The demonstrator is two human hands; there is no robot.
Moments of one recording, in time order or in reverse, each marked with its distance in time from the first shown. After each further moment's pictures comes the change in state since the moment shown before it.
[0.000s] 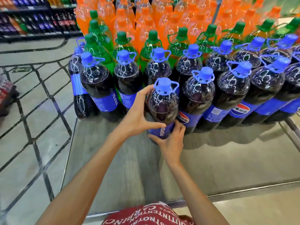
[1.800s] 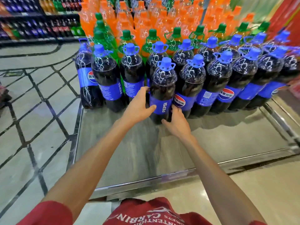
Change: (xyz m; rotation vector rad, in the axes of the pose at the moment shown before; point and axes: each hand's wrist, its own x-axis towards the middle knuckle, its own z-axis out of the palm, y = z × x) left_hand -0.038 -0.001 0.002 0.251 -0.003 -0.152; right_hand -0.006 -0.025 -0.050 -0.363 -0.318 -0.068
